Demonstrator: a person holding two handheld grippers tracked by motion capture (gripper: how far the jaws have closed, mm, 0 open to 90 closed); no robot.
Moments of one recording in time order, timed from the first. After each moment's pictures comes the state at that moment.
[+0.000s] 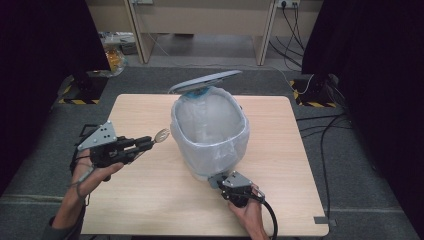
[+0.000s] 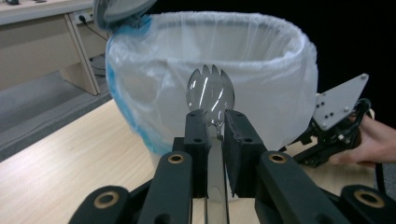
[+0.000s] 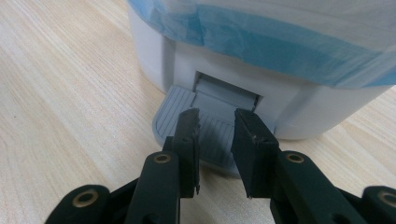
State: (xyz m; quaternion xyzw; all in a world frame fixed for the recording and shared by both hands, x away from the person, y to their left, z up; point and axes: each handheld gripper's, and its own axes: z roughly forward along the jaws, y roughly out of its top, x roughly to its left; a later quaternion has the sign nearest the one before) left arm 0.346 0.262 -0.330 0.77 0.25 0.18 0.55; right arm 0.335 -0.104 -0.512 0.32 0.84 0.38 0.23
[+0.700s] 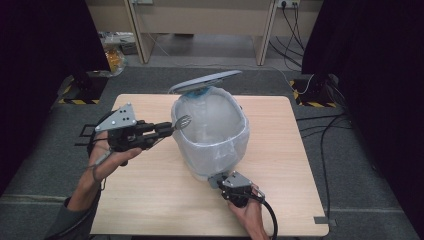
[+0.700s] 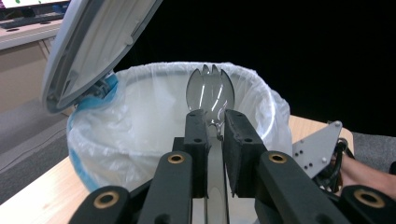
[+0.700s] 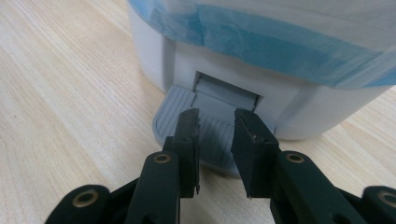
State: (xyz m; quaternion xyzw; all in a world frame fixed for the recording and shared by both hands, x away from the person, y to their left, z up) left arm 0.363 0.213 -0.287 0.78 0.21 0.17 0.57; right arm 0.335 -0.104 -0.512 0.32 0.84 0.38 0.23
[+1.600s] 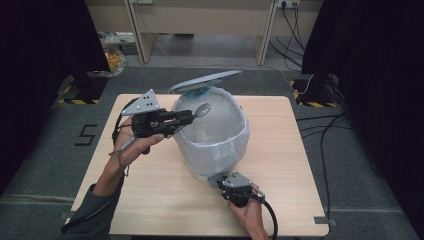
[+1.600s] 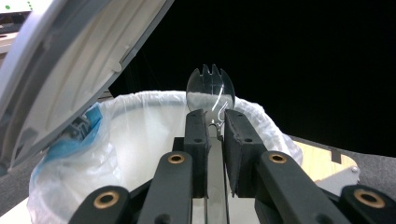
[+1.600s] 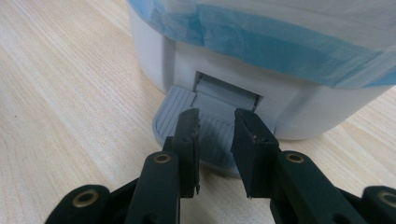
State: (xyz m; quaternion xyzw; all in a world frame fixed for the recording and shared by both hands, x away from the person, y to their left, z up) left arm 0.394 0.169 -0.279 0.76 0.21 0.15 0.60; right arm 0.336 -0.104 -0.512 0.31 0.84 0.38 0.23
